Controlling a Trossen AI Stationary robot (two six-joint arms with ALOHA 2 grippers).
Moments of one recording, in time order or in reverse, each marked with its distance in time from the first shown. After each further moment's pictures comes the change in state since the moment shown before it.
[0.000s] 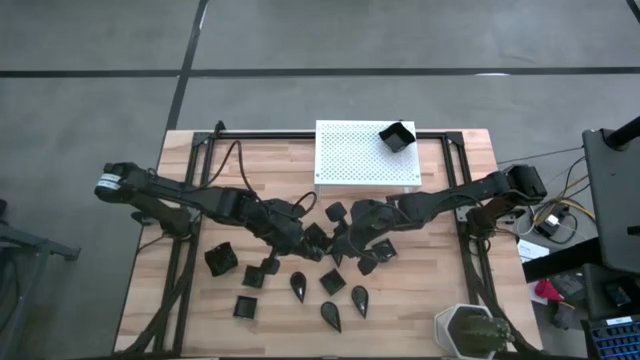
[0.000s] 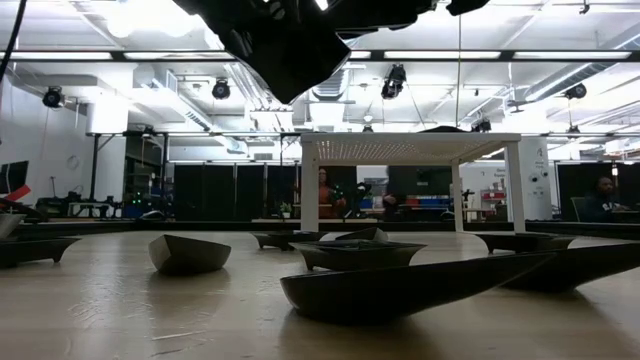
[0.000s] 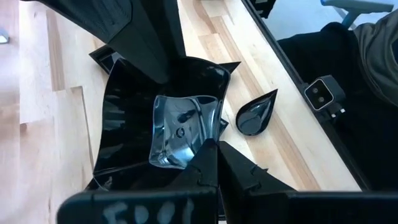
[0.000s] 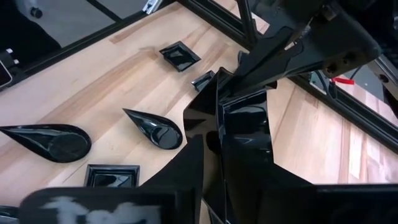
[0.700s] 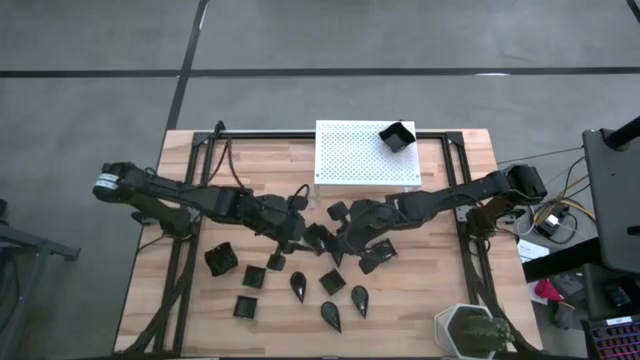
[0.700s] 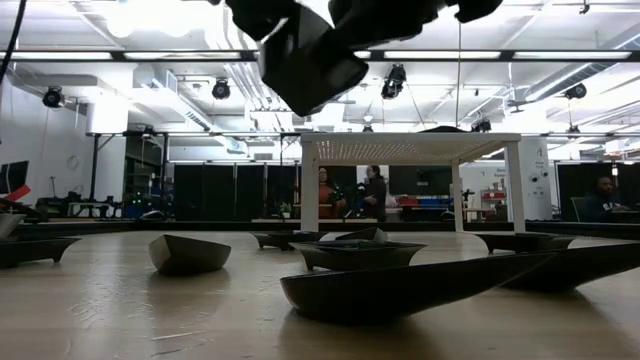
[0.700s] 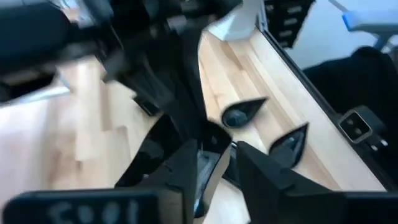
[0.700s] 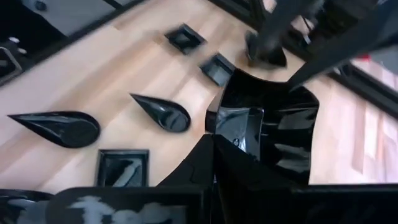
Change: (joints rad) left arm 0.001 -0.023 0.000 0.130 -0.118 0.058; right arm -0.011 -0.001 0.000 -0.074 0.013 0.048
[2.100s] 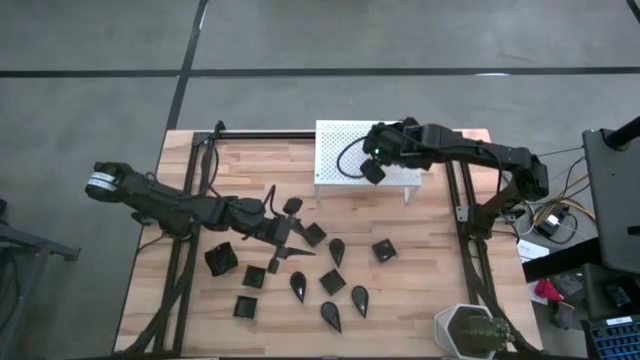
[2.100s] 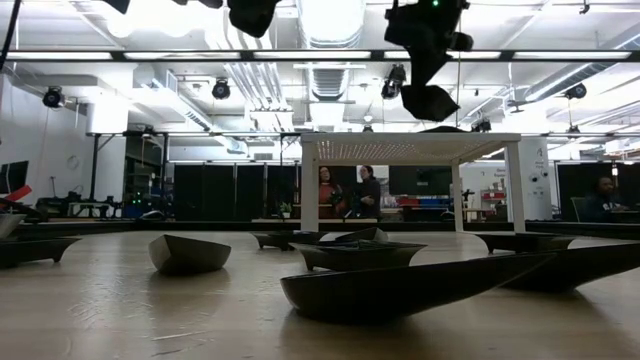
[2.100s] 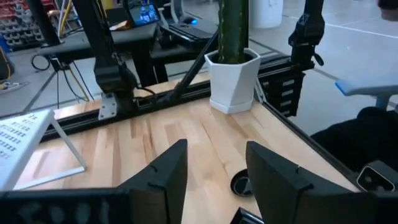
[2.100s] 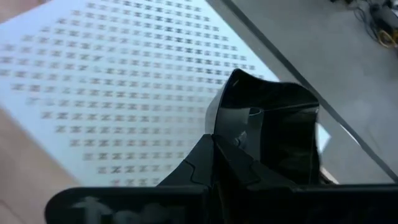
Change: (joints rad) left arm -0.031 -0.077 -0.318 0.613 -0.013 0.052; right arm -0.396 -0.057 0.401 -0.956 0.703 0.803
